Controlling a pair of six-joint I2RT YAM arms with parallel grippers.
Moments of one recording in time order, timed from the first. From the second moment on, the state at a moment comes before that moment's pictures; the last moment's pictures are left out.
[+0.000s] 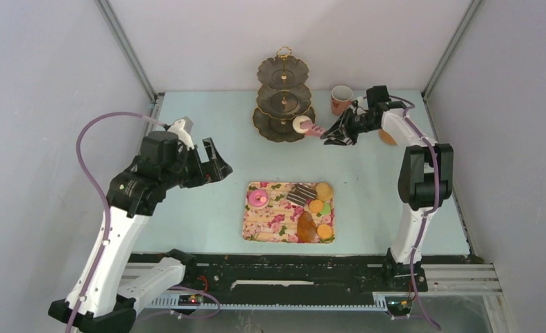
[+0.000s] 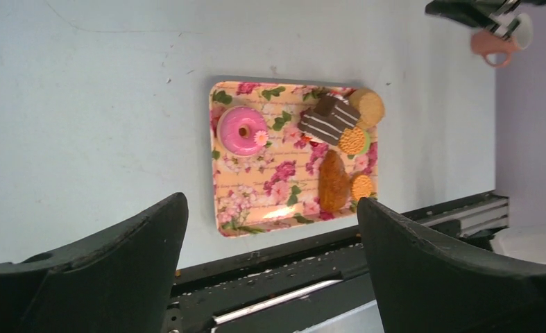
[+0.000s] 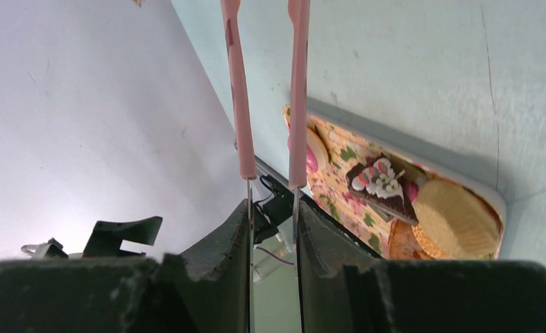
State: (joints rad) left arm -0.34 0.89 1.26 -1.01 0.12 -0.54; right arm 0.09 1.96 1.57 -0.74 -0.89 0.73
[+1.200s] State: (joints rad) left arm -0.34 0.95 1.26 -1.04 0.06 -0.40; right arm 0.15 2.27 1.92 -0.76 -0.81 0.85
